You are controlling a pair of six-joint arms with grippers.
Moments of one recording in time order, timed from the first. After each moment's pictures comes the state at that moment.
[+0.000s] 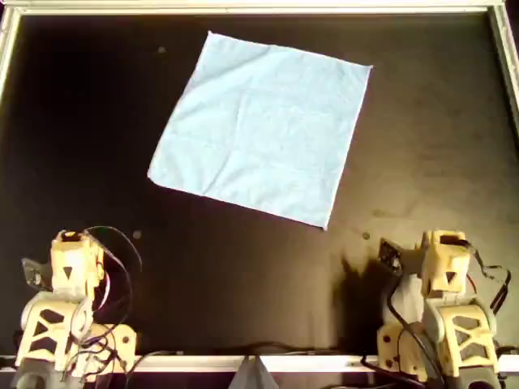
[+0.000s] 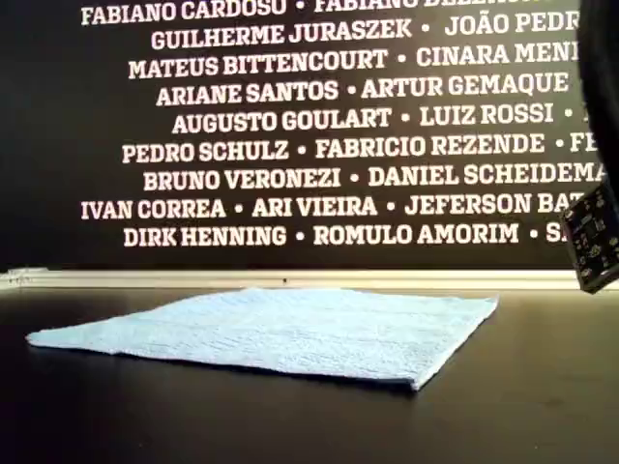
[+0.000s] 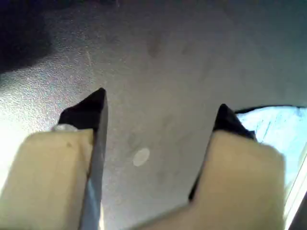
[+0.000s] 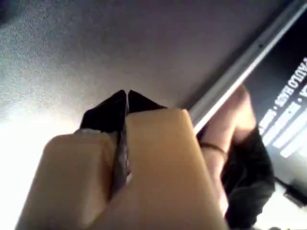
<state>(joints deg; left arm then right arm) -5.5 176.0 172.9 47.2 -15.2 -1.0 7.9 176.3 173.0 50.9 25.8 9.7</state>
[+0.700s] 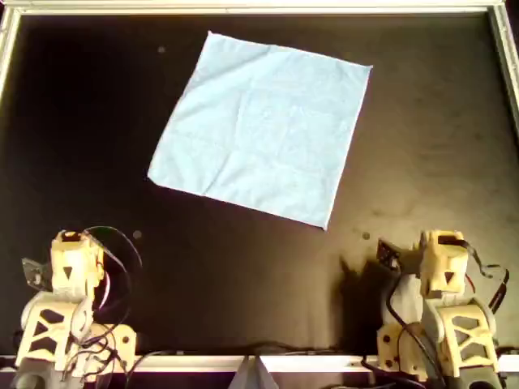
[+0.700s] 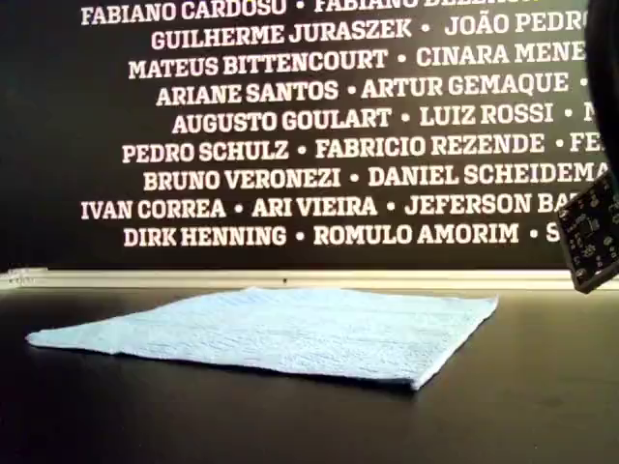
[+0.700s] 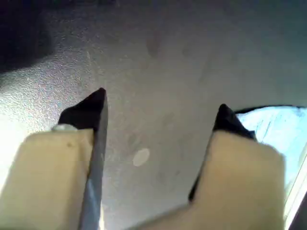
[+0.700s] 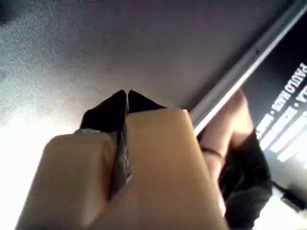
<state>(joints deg) -5.5 176.0 172.9 47.2 -15.2 -1.0 9.1 176.3 173.0 50.9 25.8 9.8</state>
